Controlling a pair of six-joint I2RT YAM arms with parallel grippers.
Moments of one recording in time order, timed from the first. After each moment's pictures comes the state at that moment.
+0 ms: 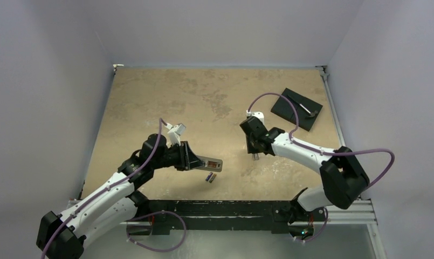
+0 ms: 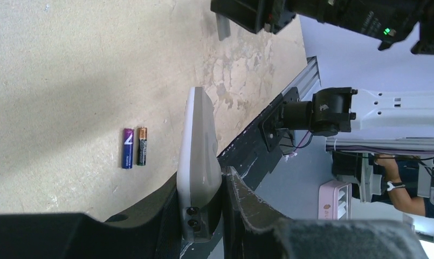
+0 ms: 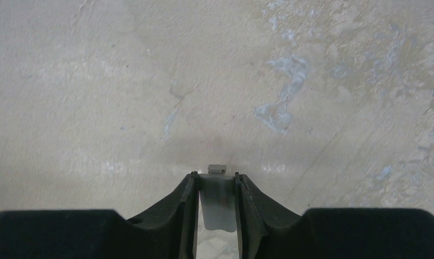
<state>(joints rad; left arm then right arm) -0.62 0.77 0.46 -0.18 0.44 -0.79 0.71 1.42 0.84 -0.52 0.38 0.51</state>
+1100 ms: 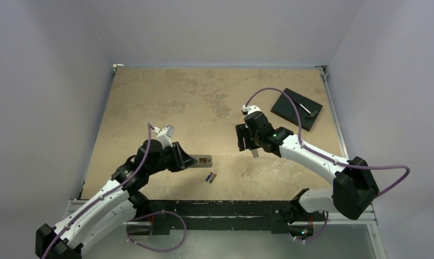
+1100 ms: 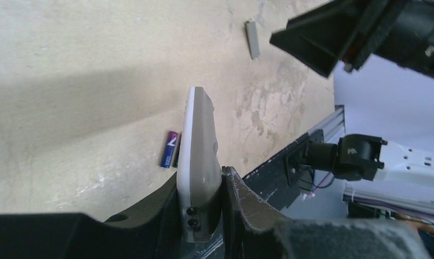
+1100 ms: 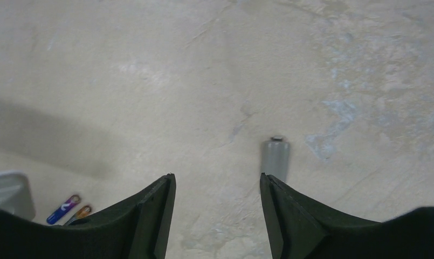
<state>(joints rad) -0.62 0.65 0.43 -0.28 0.25 -0.86 0.66 1.34 0.88 -0.43 0.18 0.37</state>
